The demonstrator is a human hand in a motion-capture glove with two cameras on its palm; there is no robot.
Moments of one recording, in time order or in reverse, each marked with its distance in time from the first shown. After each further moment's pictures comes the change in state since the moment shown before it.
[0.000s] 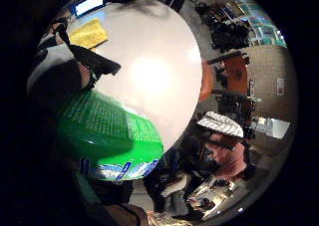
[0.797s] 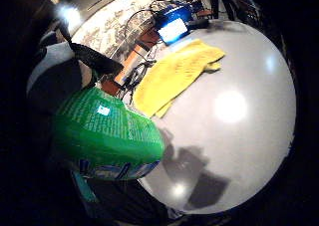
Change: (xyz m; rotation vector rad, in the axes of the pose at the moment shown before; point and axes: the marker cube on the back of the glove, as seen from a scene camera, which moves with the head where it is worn) arm -0.114 0.064 0.018 0.369 -1.002 -0.263
